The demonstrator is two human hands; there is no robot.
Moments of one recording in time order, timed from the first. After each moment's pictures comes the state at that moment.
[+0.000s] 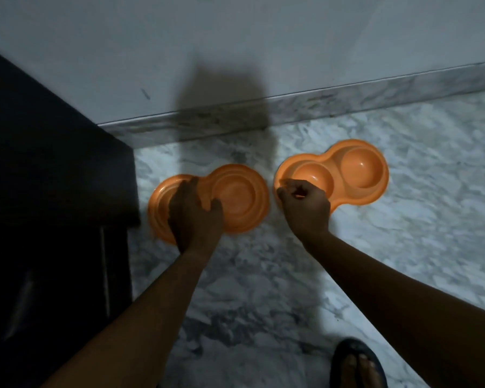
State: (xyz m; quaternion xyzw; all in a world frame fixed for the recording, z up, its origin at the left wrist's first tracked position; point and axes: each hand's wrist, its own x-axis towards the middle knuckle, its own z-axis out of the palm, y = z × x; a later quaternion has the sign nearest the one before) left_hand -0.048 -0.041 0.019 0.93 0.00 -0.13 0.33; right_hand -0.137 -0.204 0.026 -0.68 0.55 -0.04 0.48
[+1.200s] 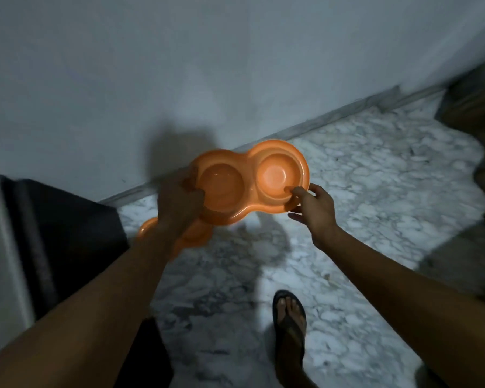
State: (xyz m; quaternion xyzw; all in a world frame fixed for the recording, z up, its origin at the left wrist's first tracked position) left_hand -0.059 -0.141 0.313 0.86 -0.13 -0.30 0.40; right_hand -0.251 -0.303 0.303 -0.48 0.65 -0.10 0.58
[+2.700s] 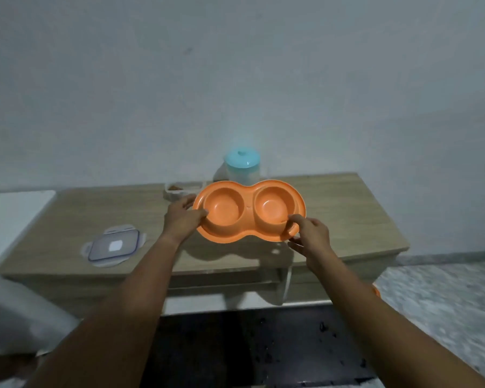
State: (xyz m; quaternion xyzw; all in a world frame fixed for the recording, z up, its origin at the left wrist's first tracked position) left_hand 0.102 0.751 0.919 0.81 -0.03 -0.09 0.57; right_hand -0.043 0.518 0.887 -0.56 0.41 -0.15 0.71
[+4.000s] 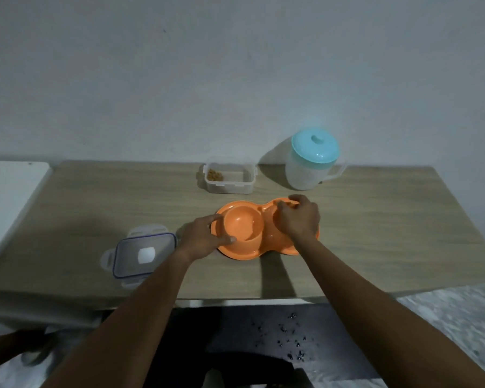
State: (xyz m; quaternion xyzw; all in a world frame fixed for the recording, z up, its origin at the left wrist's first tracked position) left_hand 0.267 0.851 0.806 0.88 -0.12 -0.27 0.37; right_hand 0.201 0.631 0.810 -0.77 0.44 -0.11 0.44
